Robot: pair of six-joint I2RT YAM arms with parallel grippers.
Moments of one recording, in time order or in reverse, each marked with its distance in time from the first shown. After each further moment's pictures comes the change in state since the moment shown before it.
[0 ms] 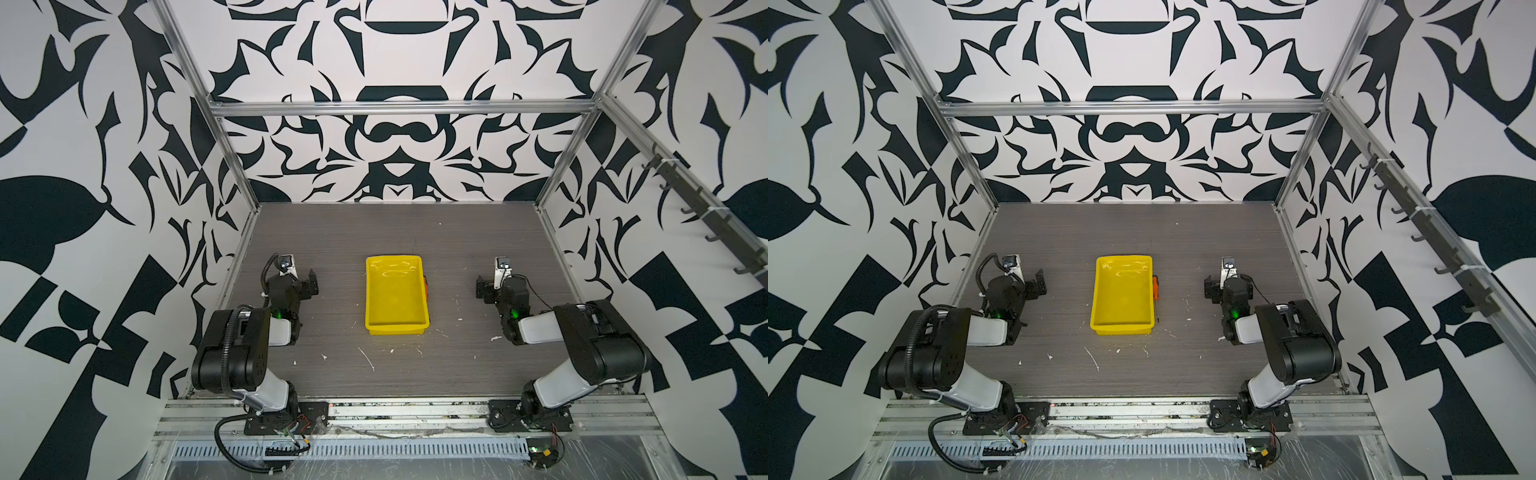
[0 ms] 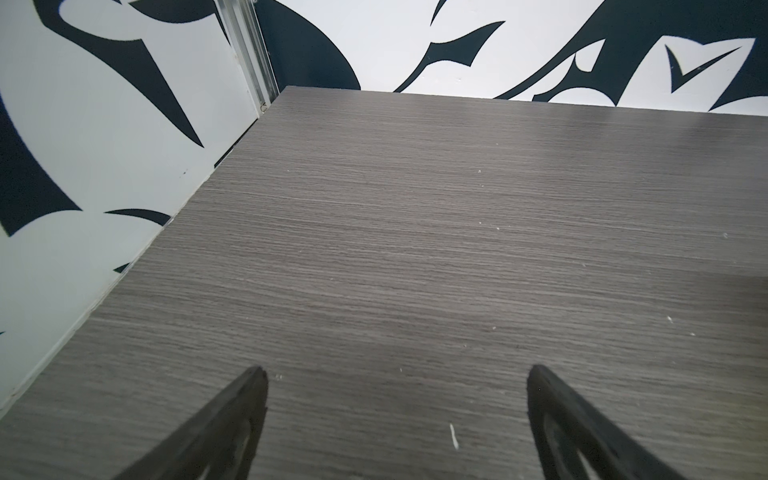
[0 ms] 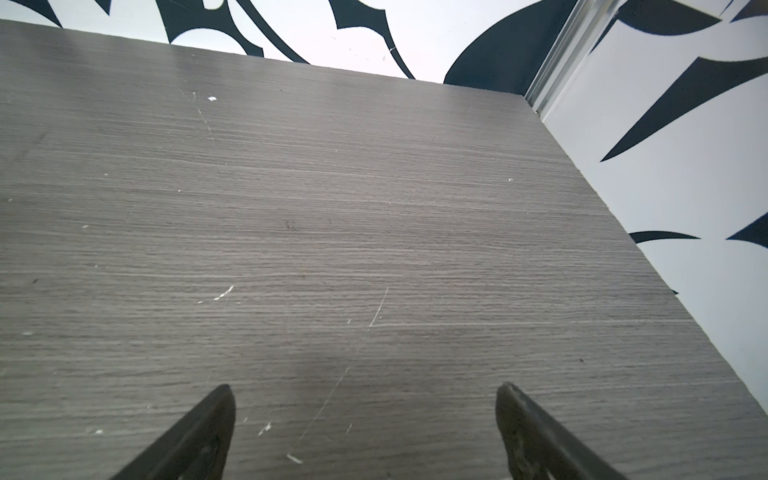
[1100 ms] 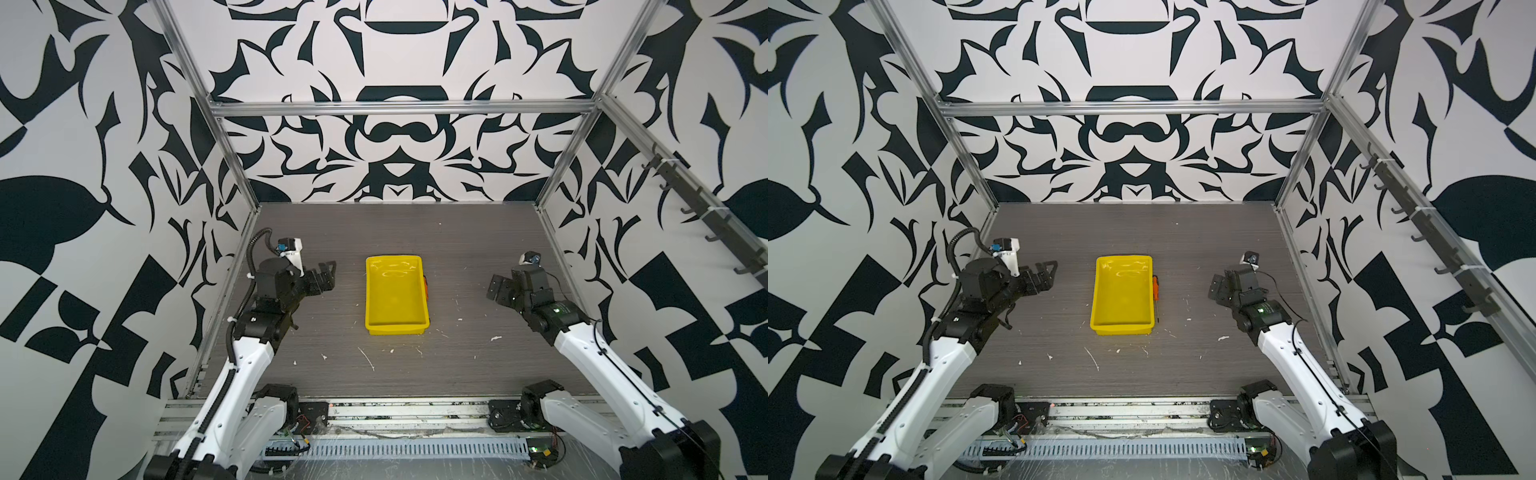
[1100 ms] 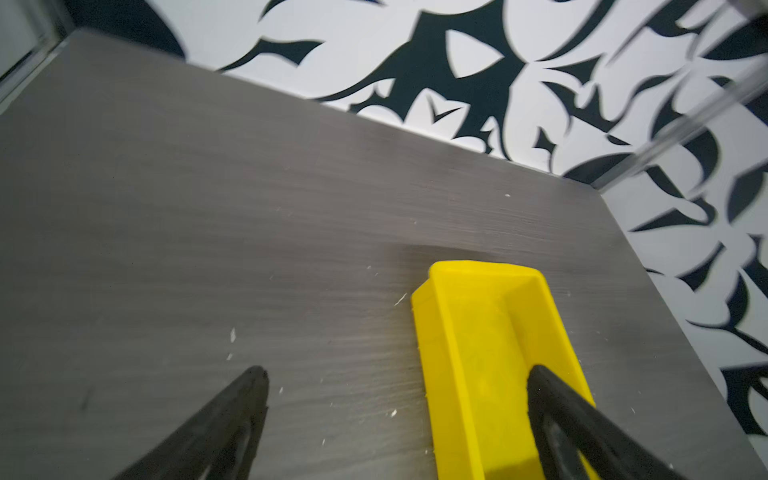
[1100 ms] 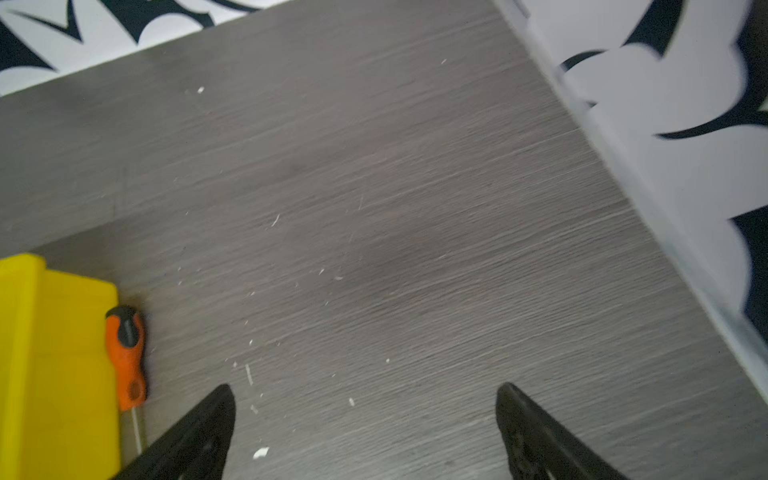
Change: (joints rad) left arm -0.165 -0.719 0.295 -1.146 0.195 -0.383; right arm 0.129 -0.636 0.358 -1.381 0.013 0.523
